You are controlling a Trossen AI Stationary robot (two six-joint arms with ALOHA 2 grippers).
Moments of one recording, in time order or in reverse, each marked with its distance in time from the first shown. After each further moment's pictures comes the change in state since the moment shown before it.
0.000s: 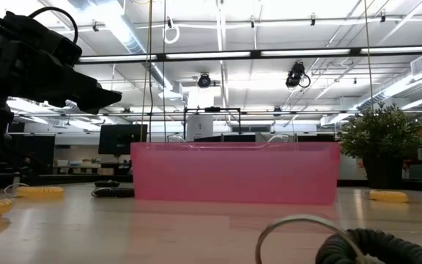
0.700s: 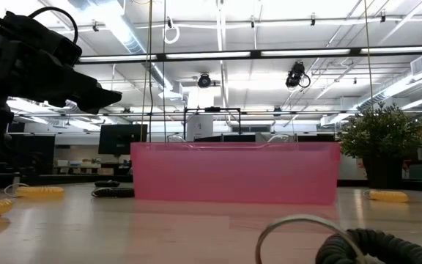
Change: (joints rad) left arm 0.000 0.000 0.000 0.000 0.000 0.000; right arm 0.000 0.420 0.449 -0.517 0.001 0.094
